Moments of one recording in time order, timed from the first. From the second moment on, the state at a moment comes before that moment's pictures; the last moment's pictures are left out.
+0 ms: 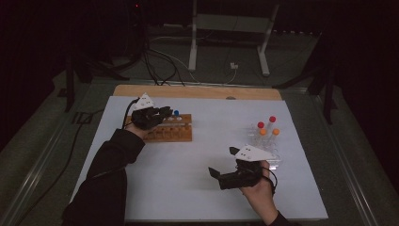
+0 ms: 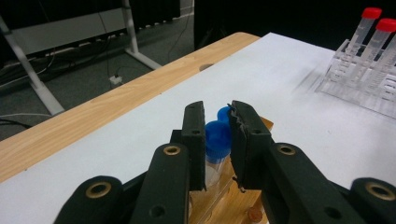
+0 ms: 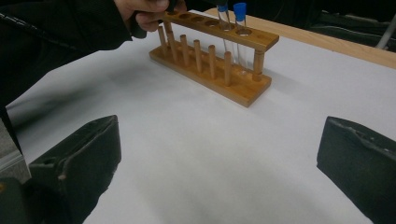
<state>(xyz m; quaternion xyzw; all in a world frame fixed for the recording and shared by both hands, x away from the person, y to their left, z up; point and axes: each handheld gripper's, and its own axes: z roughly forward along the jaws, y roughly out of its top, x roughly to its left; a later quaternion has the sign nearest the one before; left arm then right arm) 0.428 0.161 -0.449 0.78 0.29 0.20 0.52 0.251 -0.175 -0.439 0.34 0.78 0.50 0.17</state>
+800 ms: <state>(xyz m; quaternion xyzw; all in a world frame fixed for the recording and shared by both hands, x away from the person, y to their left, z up) 0.426 0.160 -0.438 0.80 0.29 0.16 0.51 0.251 -0.181 -0.433 0.34 0.77 0.51 0.17</state>
